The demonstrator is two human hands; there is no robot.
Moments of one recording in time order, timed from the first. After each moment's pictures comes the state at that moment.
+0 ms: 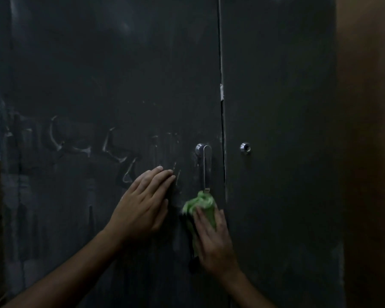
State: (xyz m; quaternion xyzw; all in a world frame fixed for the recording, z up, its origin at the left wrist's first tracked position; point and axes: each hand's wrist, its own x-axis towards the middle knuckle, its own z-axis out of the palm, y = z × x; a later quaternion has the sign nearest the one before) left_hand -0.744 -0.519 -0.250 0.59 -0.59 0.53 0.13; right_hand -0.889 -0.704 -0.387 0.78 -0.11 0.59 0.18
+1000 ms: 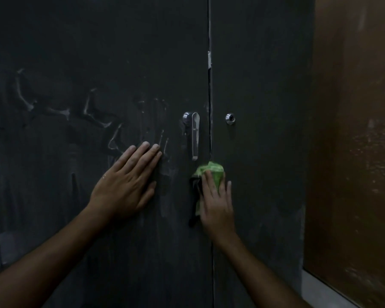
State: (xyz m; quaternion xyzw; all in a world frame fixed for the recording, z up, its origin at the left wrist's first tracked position) left_hand -0.724 -0.519 -0.272 0.59 -0.58 0.56 0.05; right_hand -0.913 -0.700 -0.377 0.77 -0.28 0.56 0.16
